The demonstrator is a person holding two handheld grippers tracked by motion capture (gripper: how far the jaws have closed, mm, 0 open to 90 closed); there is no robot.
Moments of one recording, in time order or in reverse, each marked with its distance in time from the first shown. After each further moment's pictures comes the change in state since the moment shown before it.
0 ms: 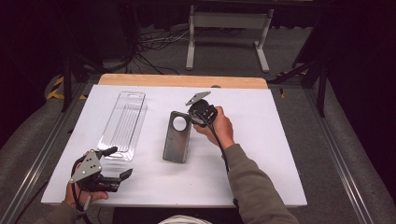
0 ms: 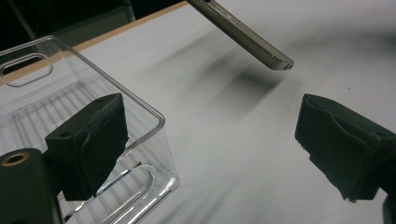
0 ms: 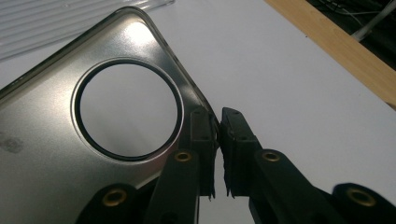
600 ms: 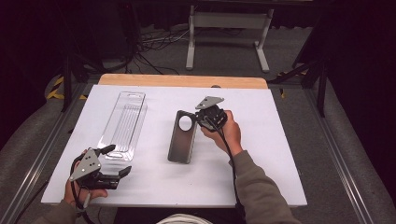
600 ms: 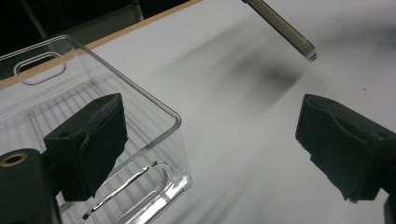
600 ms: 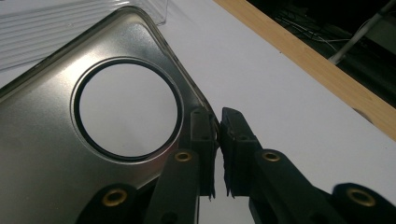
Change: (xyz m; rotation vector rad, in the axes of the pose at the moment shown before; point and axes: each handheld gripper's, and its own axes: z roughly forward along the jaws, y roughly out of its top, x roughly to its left) left arm 0.006 0.000 0.002 0.011 0.019 -0.004; right arm 0.001 -0.022 -0.024 -0.114 -0.048 0.008
